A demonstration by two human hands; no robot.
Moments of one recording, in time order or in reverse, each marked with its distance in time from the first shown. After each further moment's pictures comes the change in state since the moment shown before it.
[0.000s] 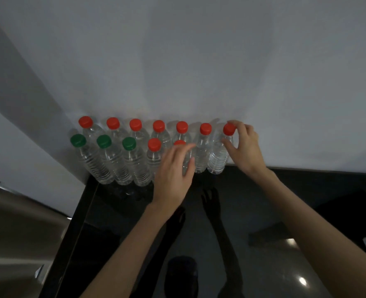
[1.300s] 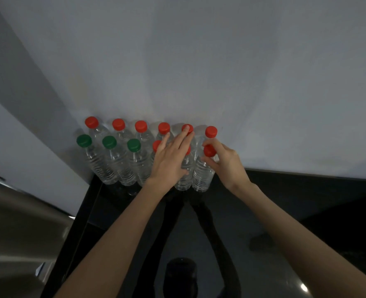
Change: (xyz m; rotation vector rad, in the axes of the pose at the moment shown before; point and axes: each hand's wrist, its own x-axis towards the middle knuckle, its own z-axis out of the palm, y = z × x) left_hand 0.046 -0.038 0.001 0.553 -0.396 0.094; right_hand -0.023 -0.034 0.029 0.035 -0.132 -0.283
